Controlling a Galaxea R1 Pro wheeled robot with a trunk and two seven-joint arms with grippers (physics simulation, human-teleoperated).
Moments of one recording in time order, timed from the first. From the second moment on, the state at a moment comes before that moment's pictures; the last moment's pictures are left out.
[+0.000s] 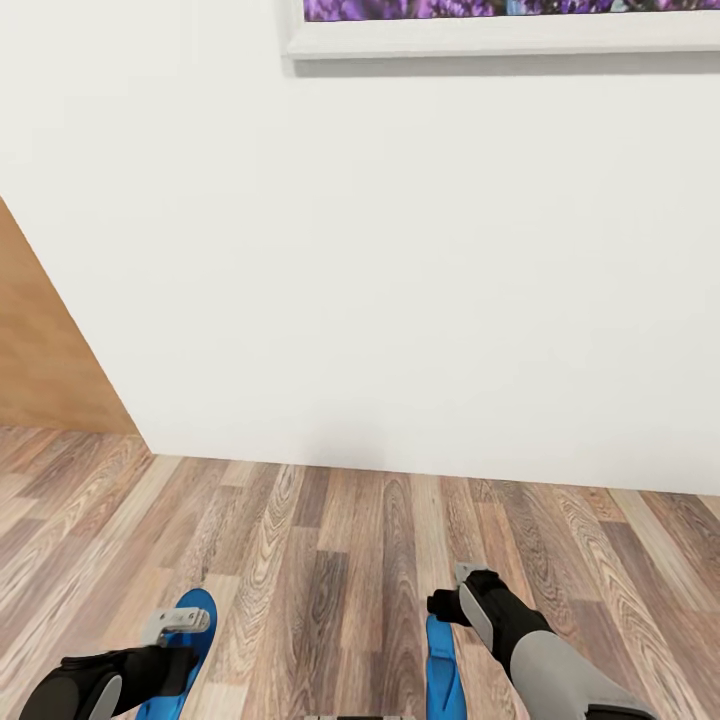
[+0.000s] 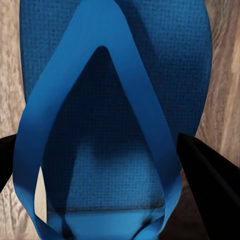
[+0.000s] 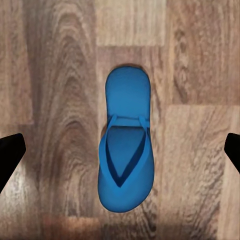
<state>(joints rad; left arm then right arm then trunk) -0.01 0.18 0.04 -1.59 0.16 1.01 -0.08 -0.68 0.09 -0.11 -0.34 0.01 0.52 -0.08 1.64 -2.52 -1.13</state>
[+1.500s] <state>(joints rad) -0.02 0.19 0.04 -1.59 0.16 1.02 -0.08 -0.73 0.11 -0.10 -0.34 0.02 0.51 -0.08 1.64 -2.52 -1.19</state>
